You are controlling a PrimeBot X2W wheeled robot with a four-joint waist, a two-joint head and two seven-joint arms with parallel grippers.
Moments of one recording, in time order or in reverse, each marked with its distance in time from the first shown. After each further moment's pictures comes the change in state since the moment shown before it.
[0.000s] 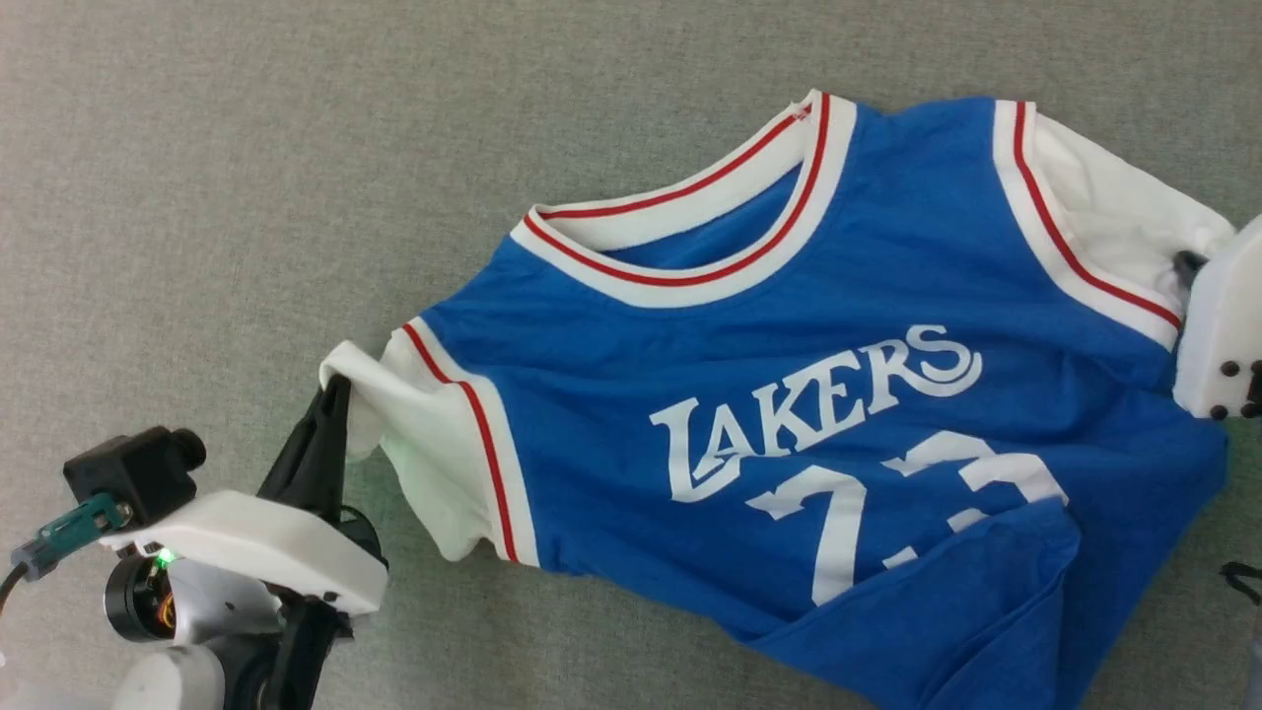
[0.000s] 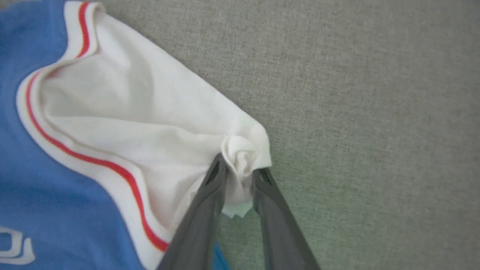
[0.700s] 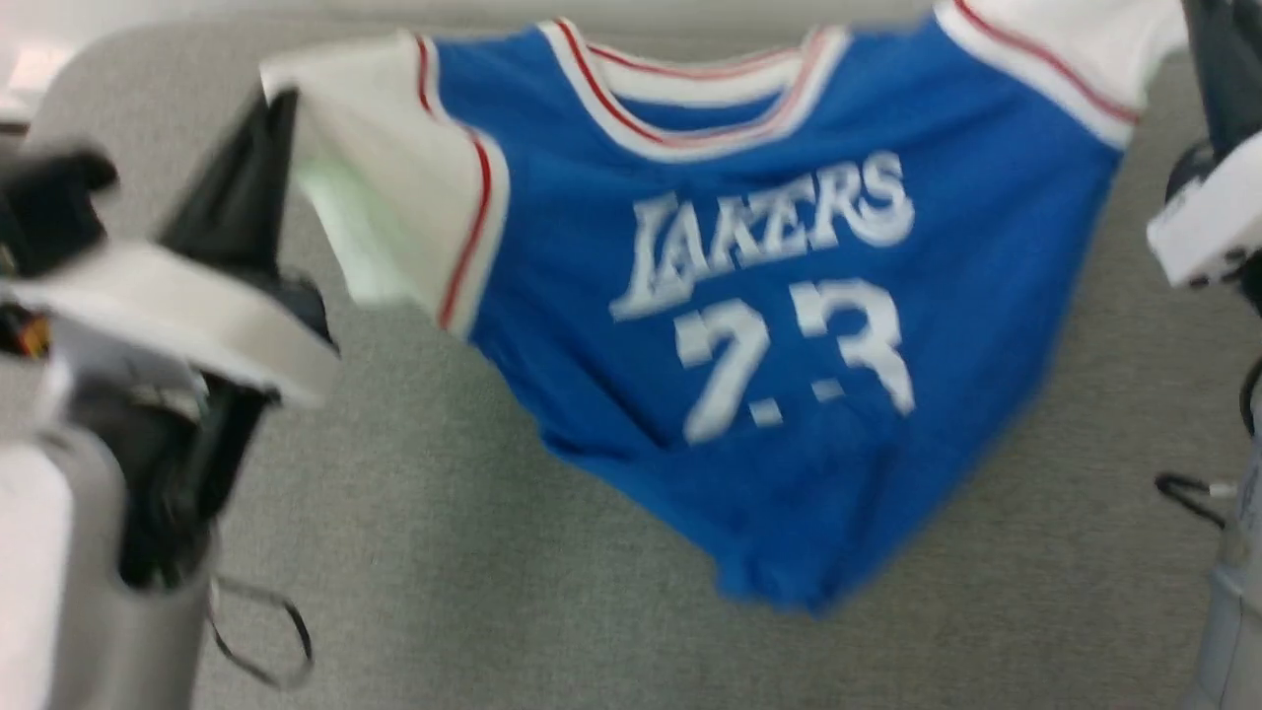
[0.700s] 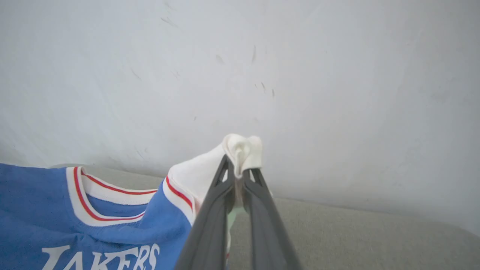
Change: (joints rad) left arm -0.397 0.150 -0.052 -0.067 0.107 -0.056 0.114; right arm -0.140 0.056 0.063 0.017 0.125 0.000 -0.580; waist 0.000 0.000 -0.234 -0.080
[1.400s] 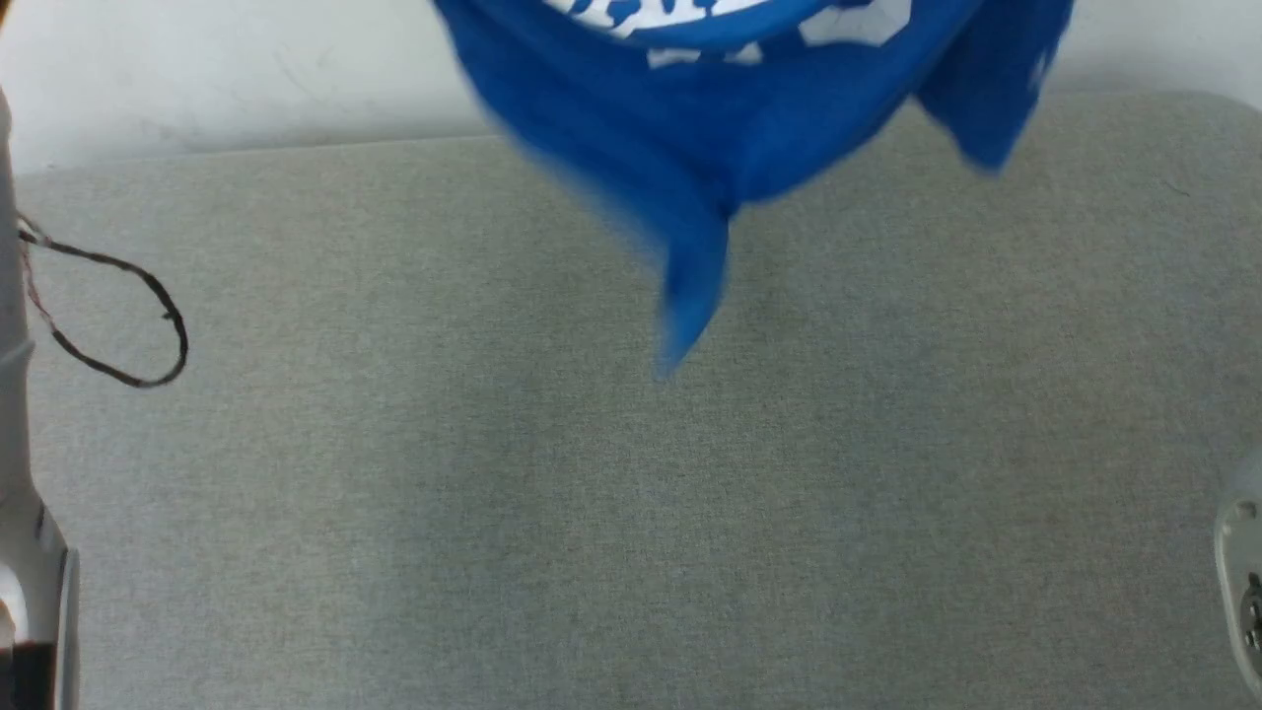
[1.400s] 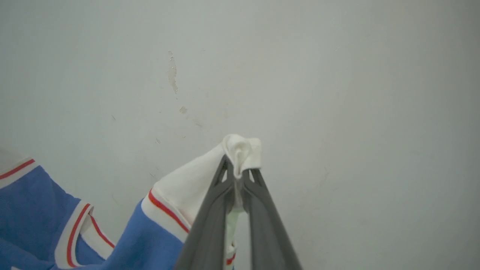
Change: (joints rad) left arm -0.727 0.061 -0.071 0.371 0.000 -0.086 0.232; right arm -0.577 -0.080 0.152 0.239 -0.007 0.000 -0.018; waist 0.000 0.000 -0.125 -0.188
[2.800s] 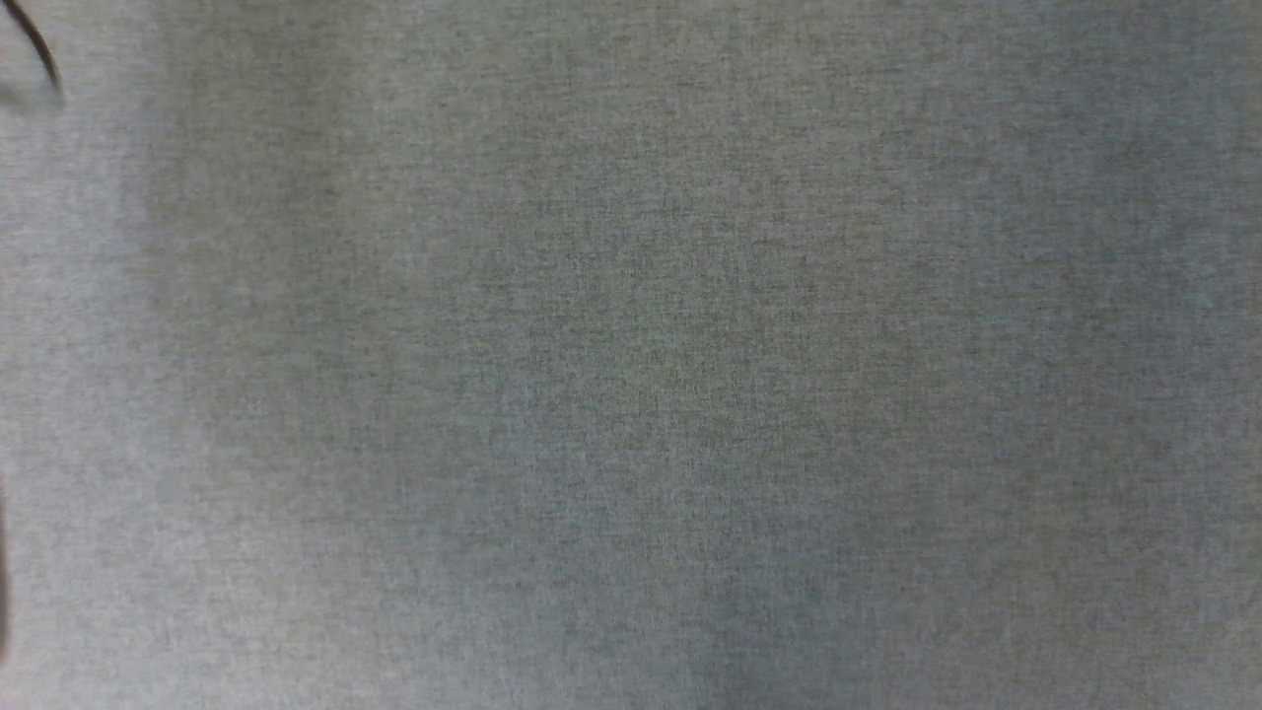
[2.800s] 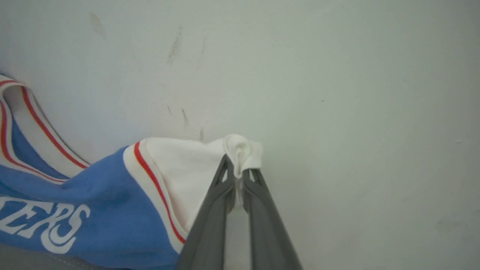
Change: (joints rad) left arm -0.319 -0.004 0.062 0.320 0.000 -0.128 -0.537; right arm -0.365 -0.086 0.124 0.384 -0.198 0.000 -0.238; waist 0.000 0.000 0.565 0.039
